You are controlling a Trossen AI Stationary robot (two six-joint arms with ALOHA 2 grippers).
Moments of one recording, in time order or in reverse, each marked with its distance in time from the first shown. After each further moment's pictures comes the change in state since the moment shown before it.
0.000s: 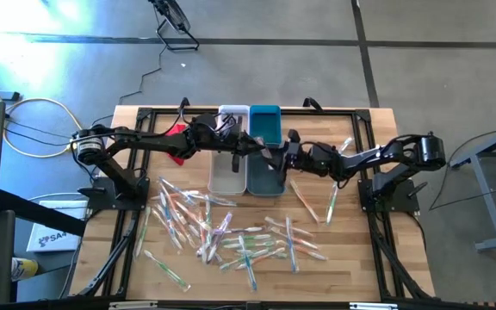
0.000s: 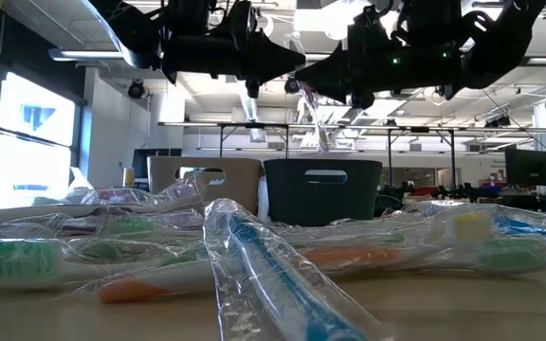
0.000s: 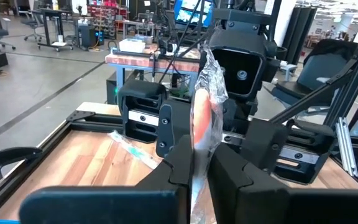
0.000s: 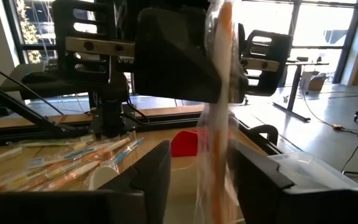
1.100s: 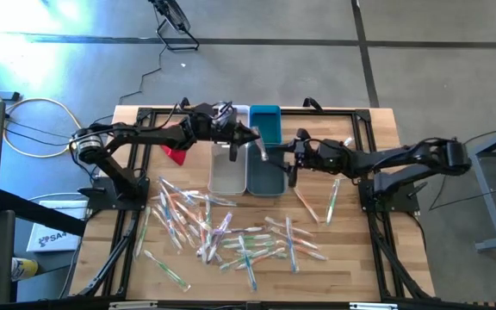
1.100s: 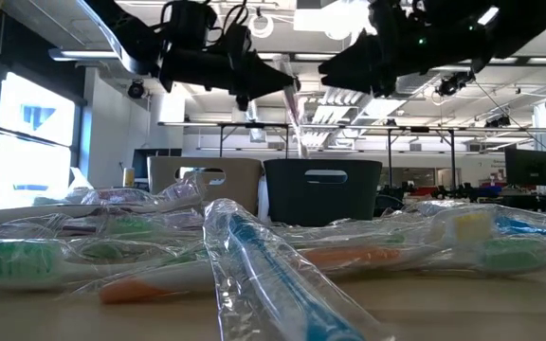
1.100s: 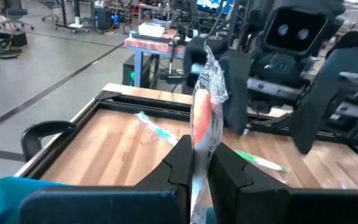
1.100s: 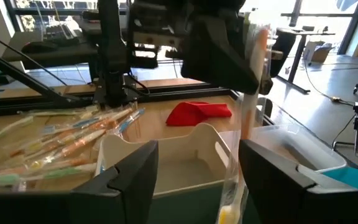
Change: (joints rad) left arm 0.120 -0.003 0.000 -0.075 0.056 0.000; right arm 0.001 -0.271 0.000 -0.422 0.002 0.011
